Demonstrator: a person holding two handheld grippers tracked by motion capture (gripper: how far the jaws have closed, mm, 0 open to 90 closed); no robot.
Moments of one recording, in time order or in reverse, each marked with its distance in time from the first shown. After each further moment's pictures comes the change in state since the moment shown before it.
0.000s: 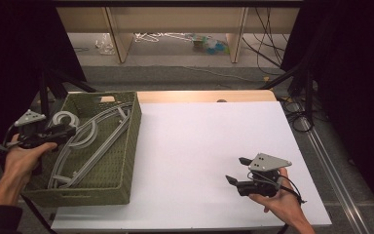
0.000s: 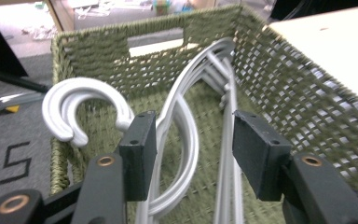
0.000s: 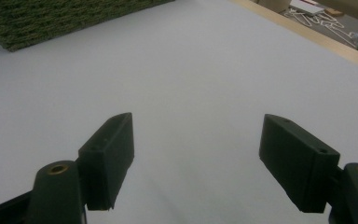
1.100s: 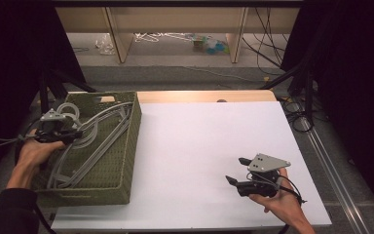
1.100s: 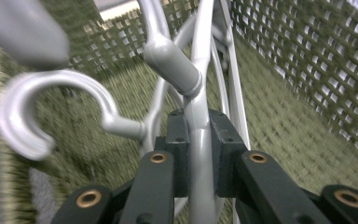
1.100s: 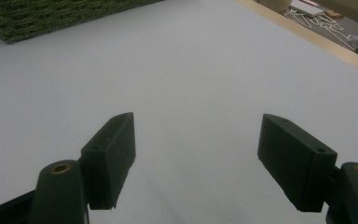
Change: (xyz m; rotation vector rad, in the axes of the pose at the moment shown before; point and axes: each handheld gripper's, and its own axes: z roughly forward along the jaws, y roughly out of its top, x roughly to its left) left arm 0.010 -0.006 0.051 0.260 -0.024 0.175; right arm 0.001 0.001 0.000 0.015 -0.004 -0.032
